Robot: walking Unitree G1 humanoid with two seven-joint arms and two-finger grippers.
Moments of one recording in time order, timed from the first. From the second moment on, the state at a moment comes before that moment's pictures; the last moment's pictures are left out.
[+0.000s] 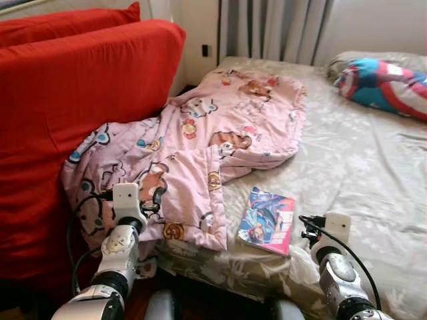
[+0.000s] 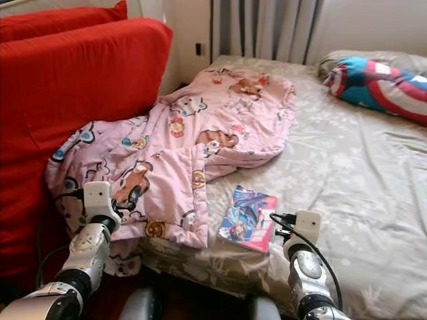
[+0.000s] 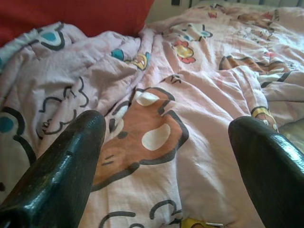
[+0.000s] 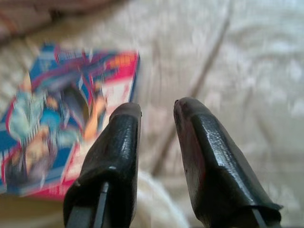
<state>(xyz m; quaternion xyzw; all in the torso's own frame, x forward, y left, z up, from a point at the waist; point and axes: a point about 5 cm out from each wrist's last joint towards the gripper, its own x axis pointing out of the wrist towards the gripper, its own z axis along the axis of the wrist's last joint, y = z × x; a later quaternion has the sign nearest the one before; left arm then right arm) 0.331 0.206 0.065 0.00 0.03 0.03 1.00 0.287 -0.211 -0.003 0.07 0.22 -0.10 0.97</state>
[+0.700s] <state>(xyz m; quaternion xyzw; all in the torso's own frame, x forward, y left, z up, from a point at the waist) 0.336 0.203 0.074 0.00 0.02 0.02 1.00 0.272 -0.207 -0.022 0.01 0.30 -0.06 0.95</state>
